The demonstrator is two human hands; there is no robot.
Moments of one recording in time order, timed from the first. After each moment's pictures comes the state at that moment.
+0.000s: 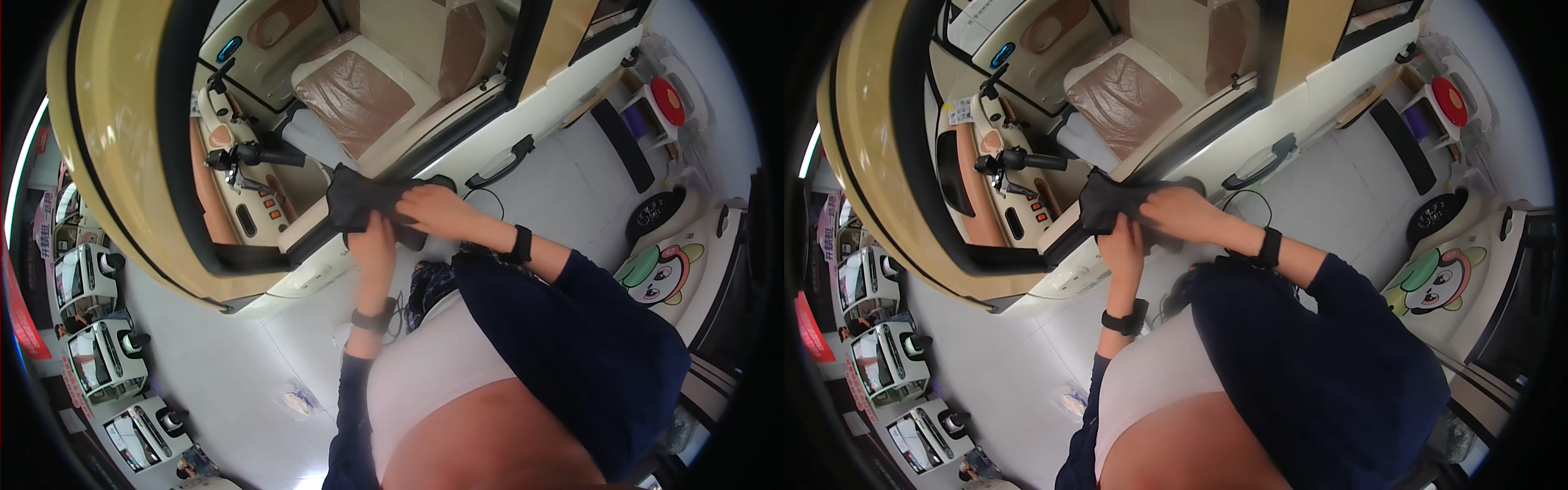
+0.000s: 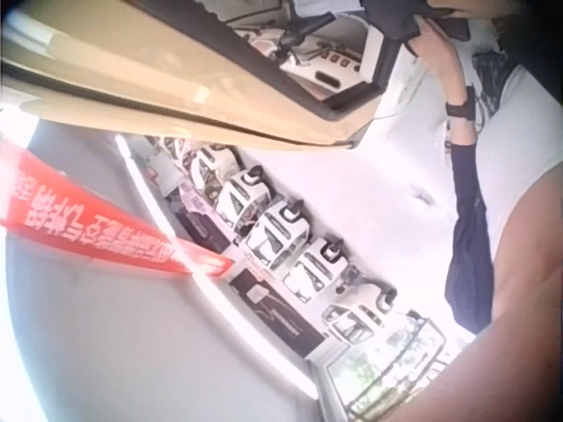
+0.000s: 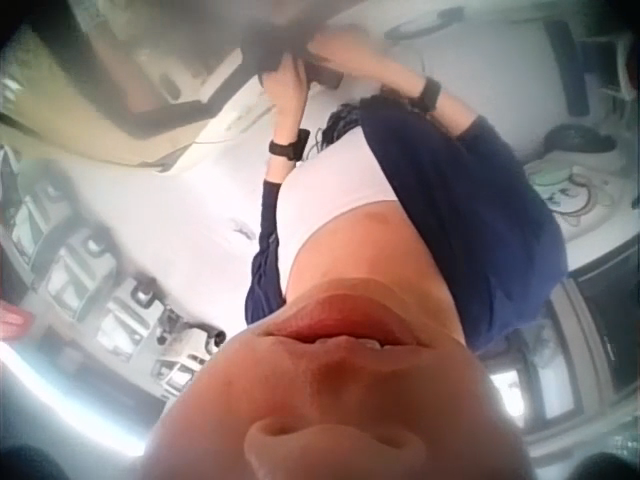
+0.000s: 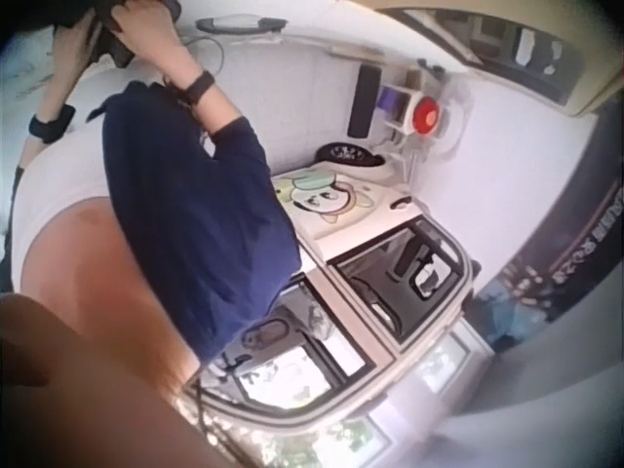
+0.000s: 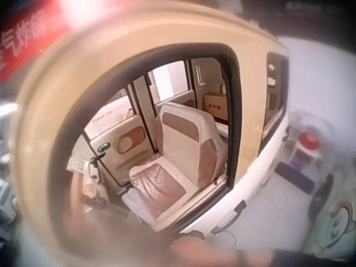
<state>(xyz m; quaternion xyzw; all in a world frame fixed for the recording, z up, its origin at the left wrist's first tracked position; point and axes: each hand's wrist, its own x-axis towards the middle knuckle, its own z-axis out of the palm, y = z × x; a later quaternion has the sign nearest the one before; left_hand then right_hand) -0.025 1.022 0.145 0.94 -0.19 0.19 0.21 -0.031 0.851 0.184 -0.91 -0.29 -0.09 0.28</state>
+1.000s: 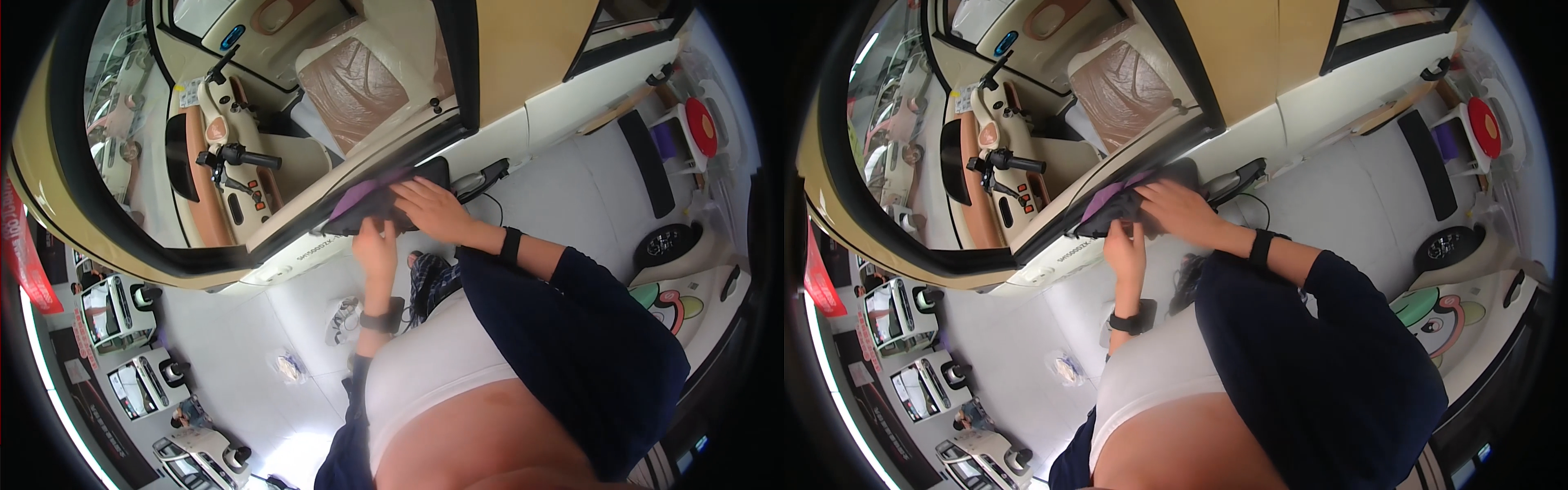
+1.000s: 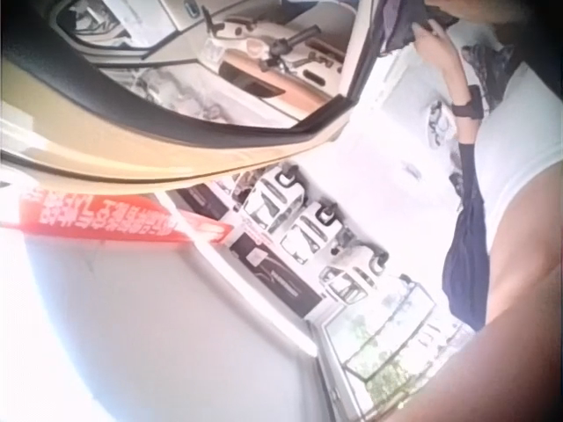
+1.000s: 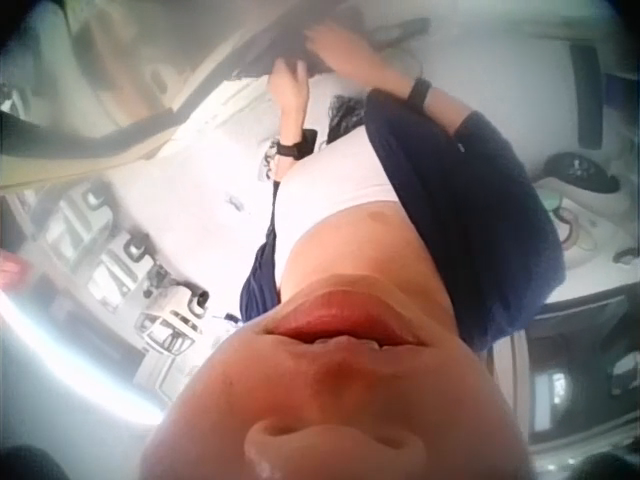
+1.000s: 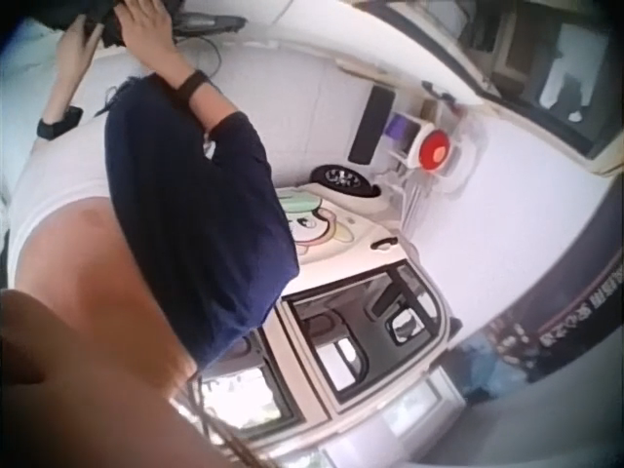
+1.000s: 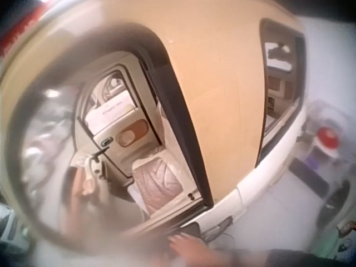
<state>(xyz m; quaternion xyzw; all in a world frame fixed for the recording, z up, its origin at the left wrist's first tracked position) -0.056 0.949 0.149 0.96 0.00 0.05 0.26 -0.036 0.786 0.161 -0.89 -0.31 -0.21 0.26</state>
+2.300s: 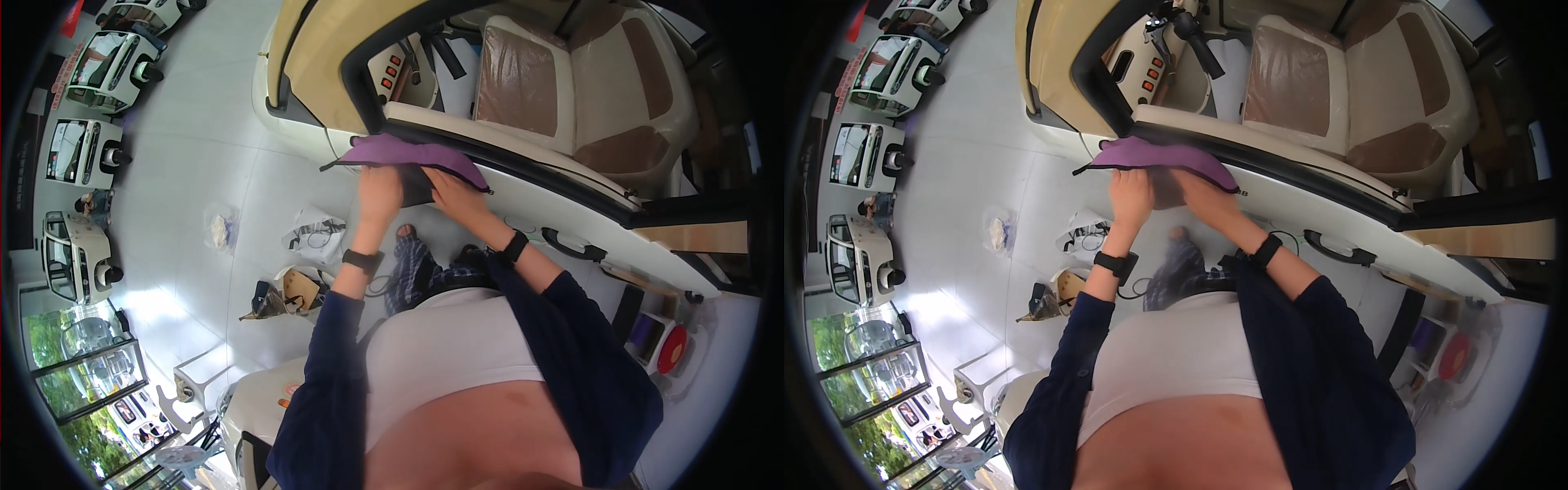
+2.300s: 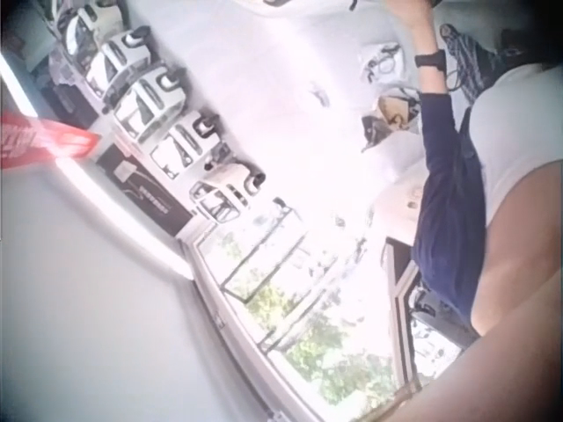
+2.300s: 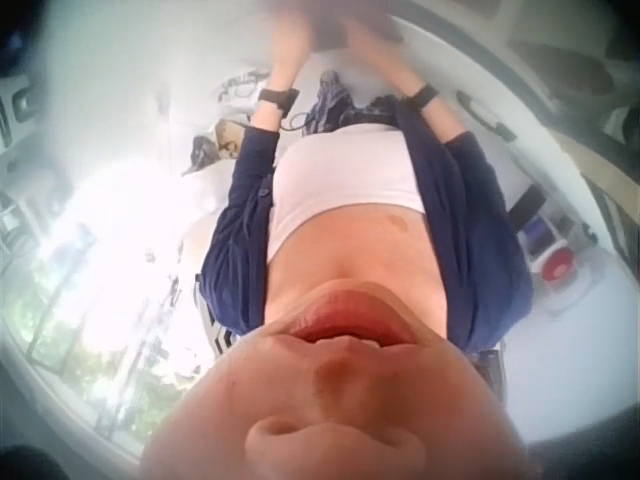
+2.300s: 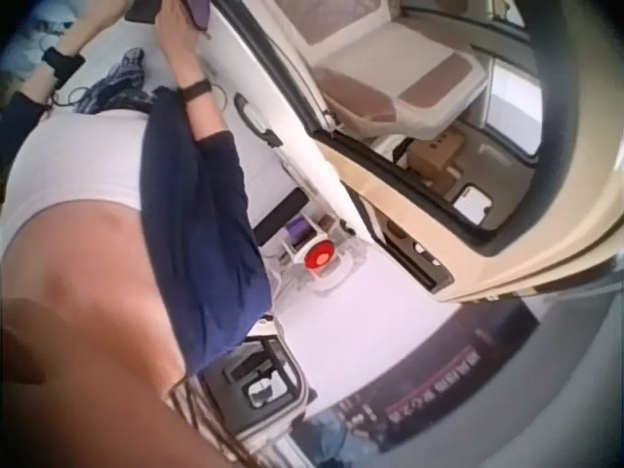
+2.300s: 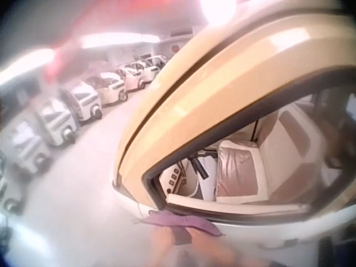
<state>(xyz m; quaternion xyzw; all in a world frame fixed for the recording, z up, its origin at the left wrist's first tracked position) -0.073 1.058 0.124 0.99 0.08 0.10 0.07 -0.005 0.897 0.125 -0.83 -0.46 -0.02 0.30</state>
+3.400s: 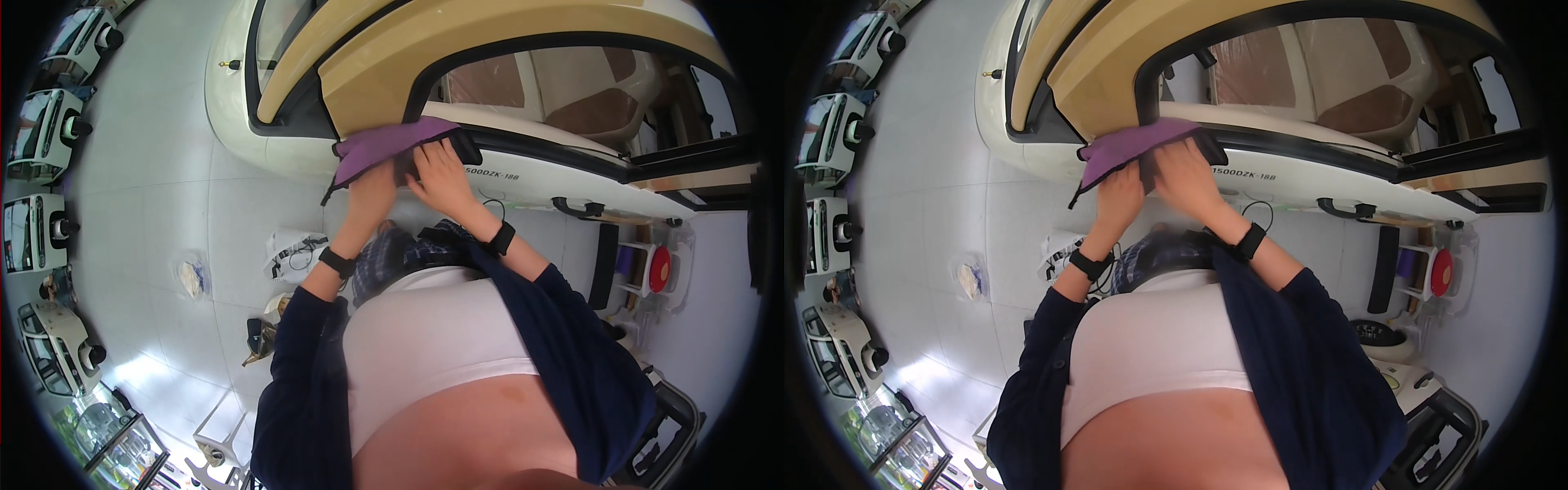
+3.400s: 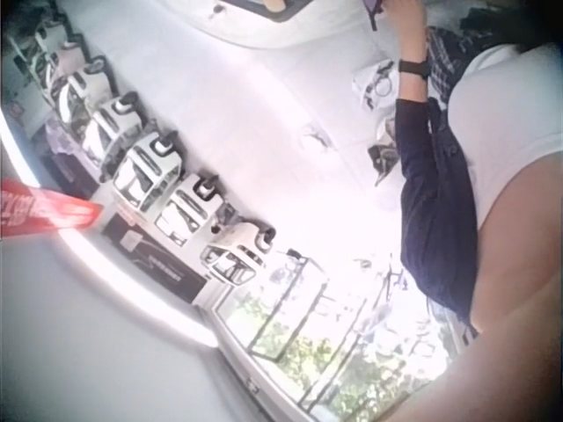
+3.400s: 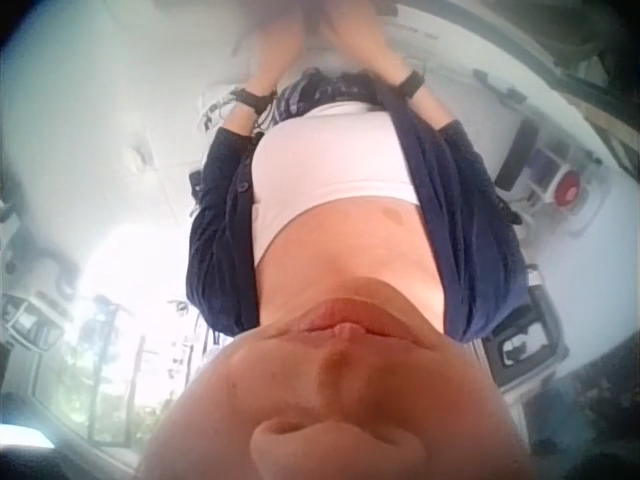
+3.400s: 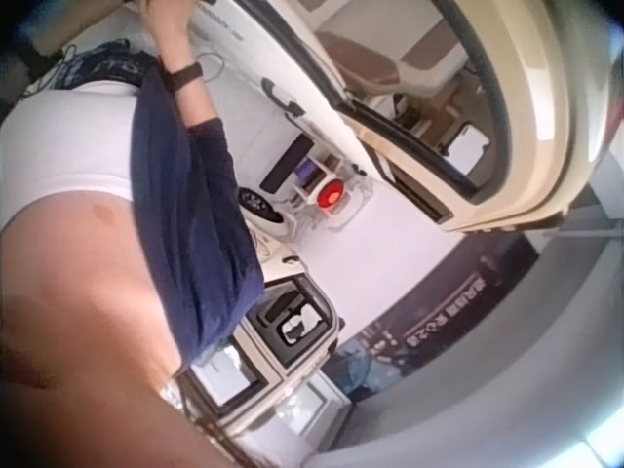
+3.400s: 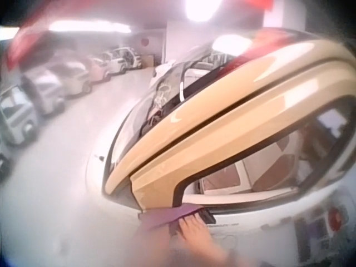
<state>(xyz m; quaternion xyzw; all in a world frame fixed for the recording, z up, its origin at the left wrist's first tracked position) -0.066 1.096 0.123 0.96 -0.03 0.07 0.25 -0.021 0.951 0.171 -0.88 -0.39 -0.14 0.22</state>
